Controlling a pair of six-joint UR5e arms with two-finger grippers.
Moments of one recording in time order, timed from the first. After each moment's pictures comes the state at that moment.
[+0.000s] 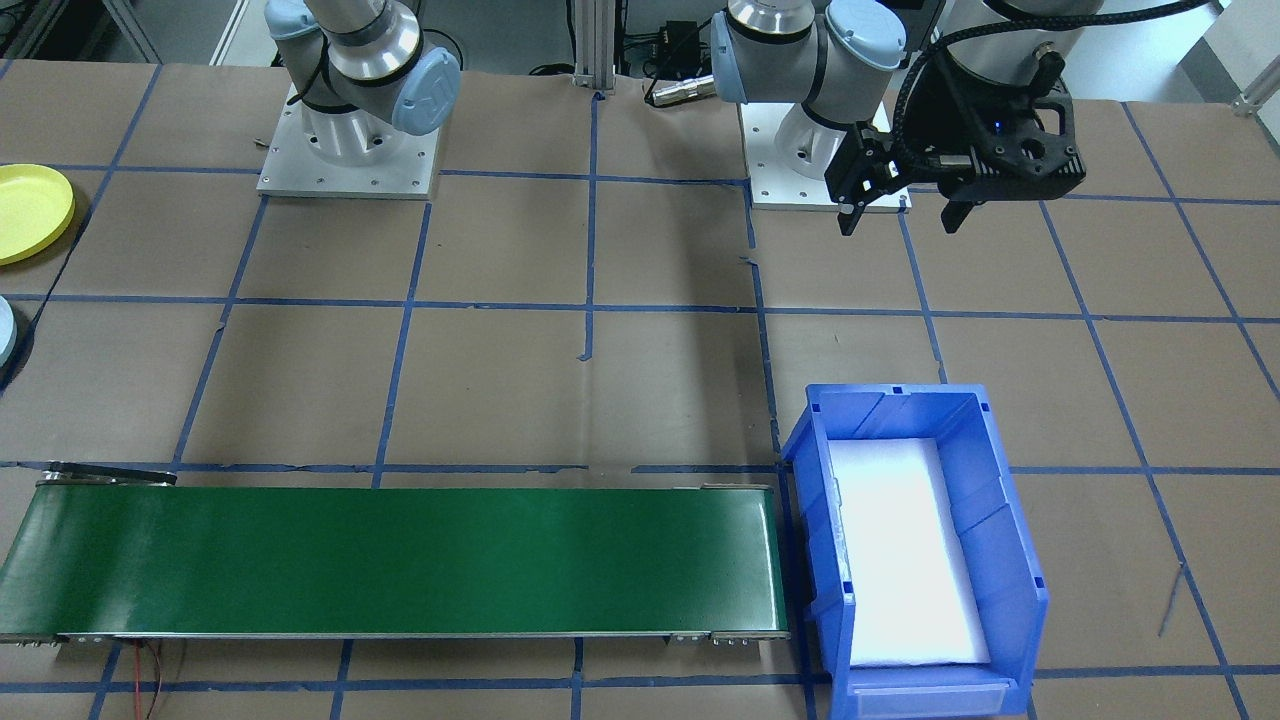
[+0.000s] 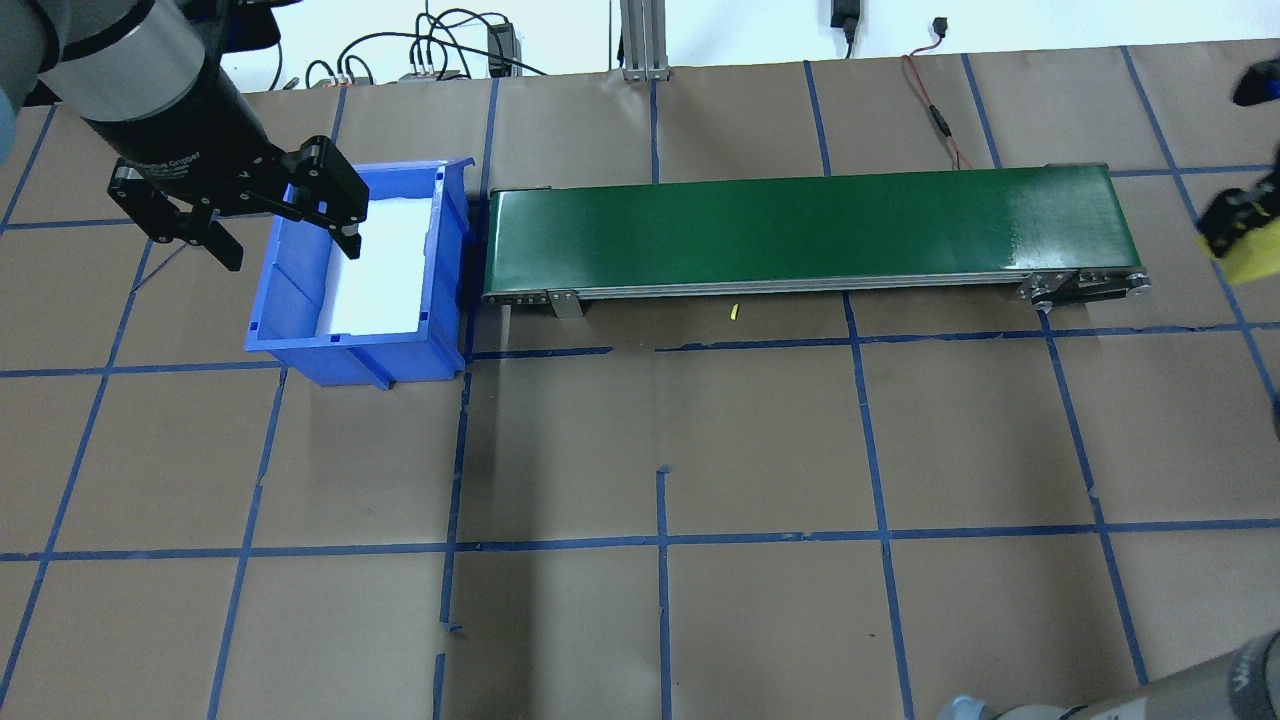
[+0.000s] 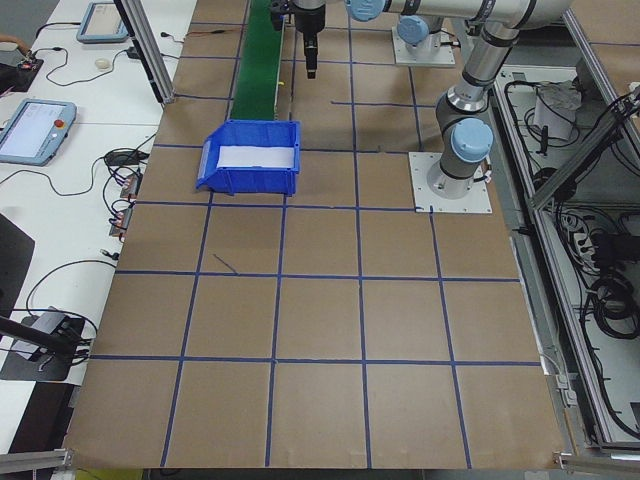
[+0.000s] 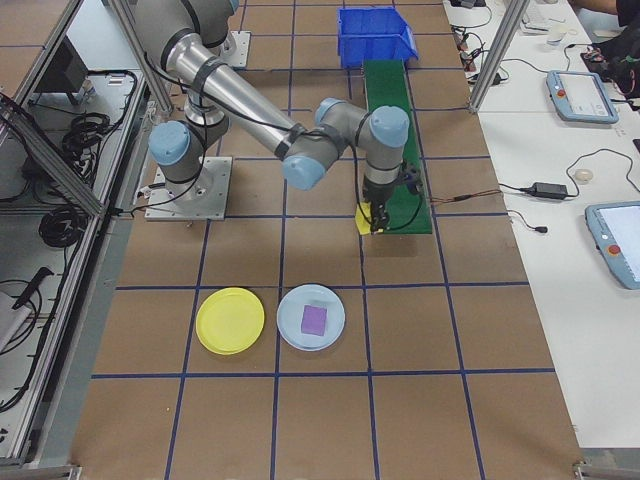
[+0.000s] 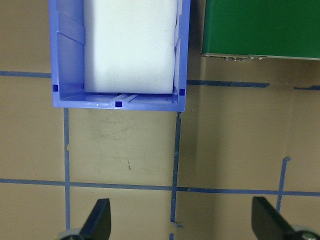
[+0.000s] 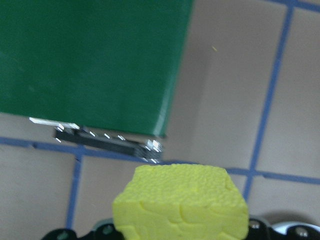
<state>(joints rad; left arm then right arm) -1.52 -1.53 -1.54 -1.66 1.57 -0.01 0.88 -1.30 1.67 -1.99 -1.67 -0.84</state>
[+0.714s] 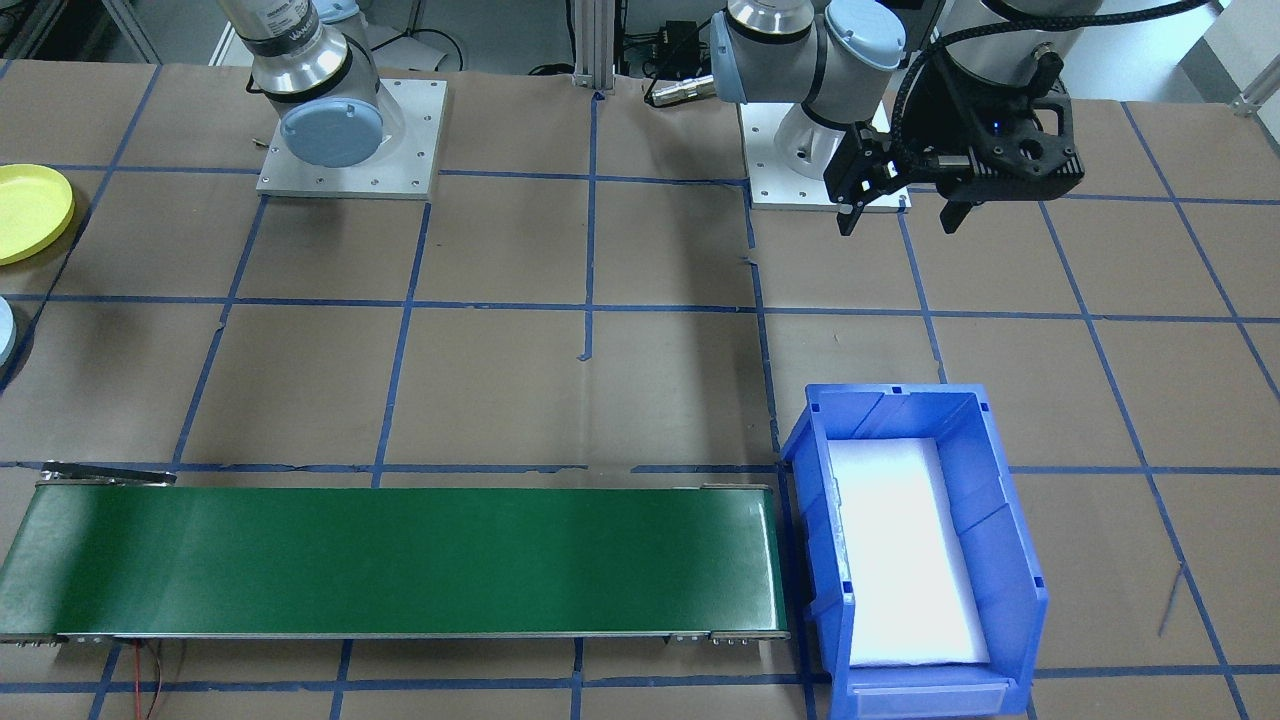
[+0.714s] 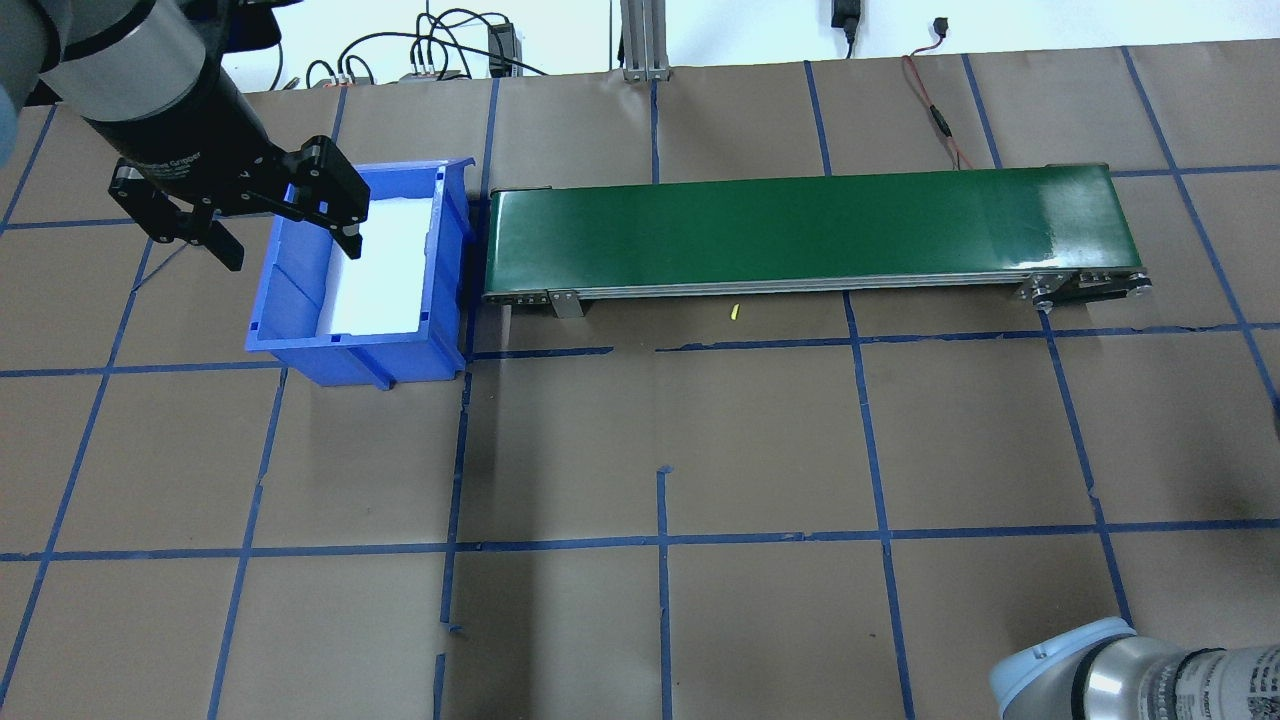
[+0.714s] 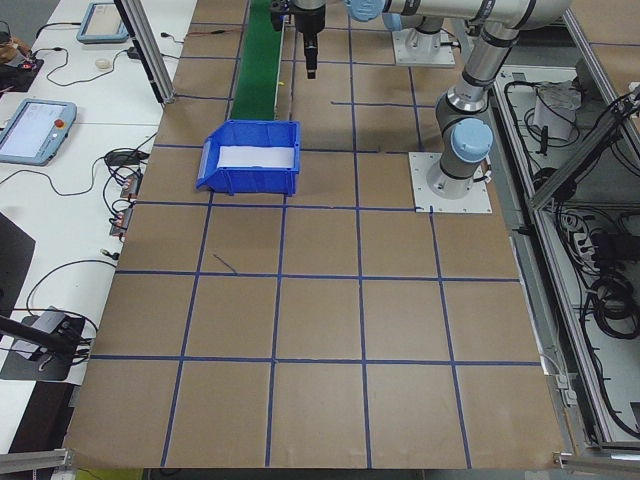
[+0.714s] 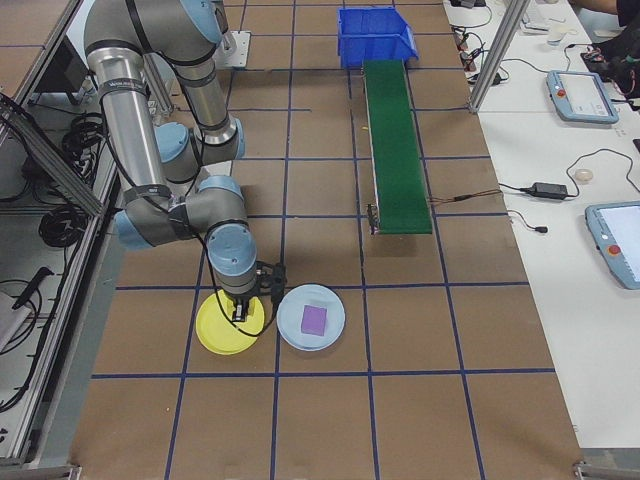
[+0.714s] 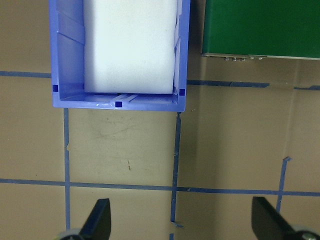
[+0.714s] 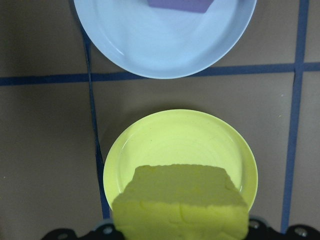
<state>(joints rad) -1.52 -1.53 -1.54 -1.66 1.57 -0.01 0.26 -1.41 1.88 -1.97 -1.64 -1.27</state>
